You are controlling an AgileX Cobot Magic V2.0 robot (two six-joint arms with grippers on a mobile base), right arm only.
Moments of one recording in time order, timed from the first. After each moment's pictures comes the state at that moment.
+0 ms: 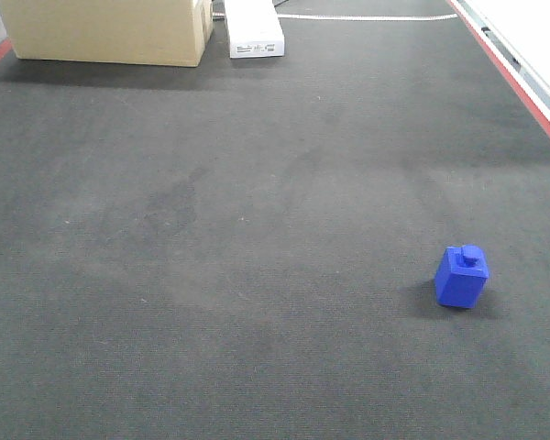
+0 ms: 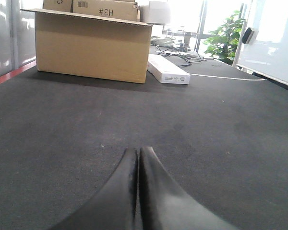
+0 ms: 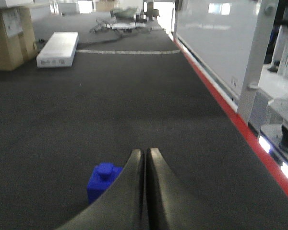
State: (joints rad) arm -0.07 0.35 -0.31 -0.06 0.22 0.02
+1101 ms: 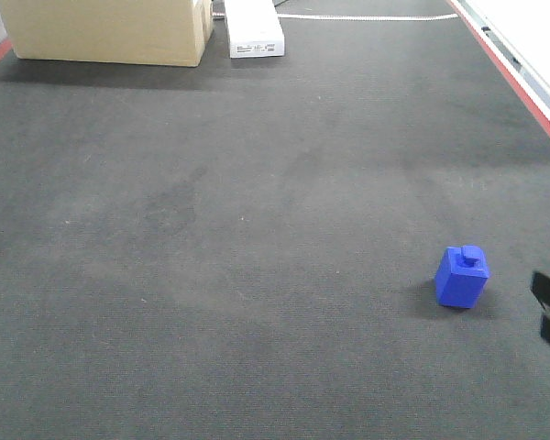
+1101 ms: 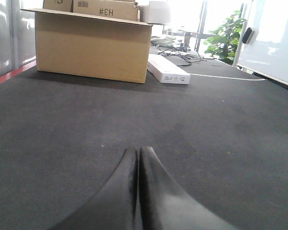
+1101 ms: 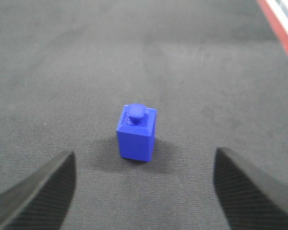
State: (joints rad) arm 0.04 0.71 -0.52 0.00 0.41 -0.01
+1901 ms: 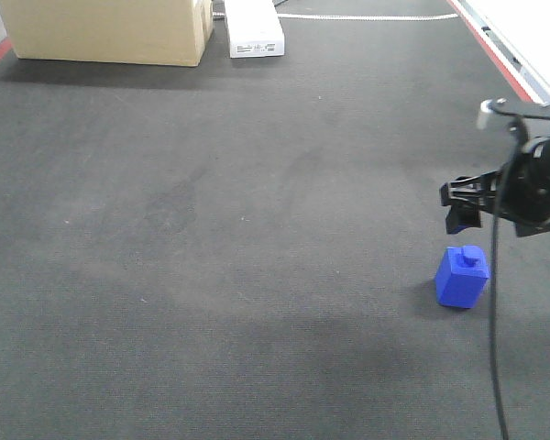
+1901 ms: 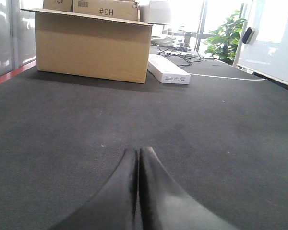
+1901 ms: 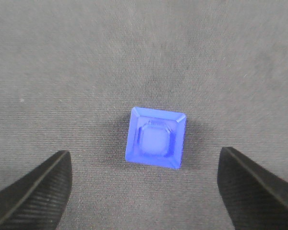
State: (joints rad) arm 0.04 1.62 -1.28 0.06 0.94 0.04
